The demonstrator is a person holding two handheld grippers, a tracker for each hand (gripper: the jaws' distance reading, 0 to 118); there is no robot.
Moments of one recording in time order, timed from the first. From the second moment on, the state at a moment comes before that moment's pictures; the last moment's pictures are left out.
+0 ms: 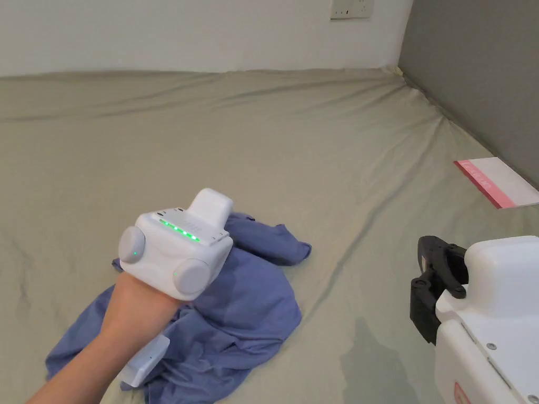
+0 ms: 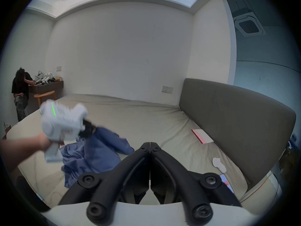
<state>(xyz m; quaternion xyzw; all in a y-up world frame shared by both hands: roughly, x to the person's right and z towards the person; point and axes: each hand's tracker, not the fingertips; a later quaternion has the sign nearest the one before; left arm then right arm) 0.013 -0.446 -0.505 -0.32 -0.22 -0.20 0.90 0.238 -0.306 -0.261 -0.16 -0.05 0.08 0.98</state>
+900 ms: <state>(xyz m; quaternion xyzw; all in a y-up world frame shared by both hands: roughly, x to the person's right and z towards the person) -0.120 -0.263 -0.296 -0.05 -0.07 -0.05 1.00 0.163 -0.244 -0.265 -0.09 0.04 0.10 0.99</state>
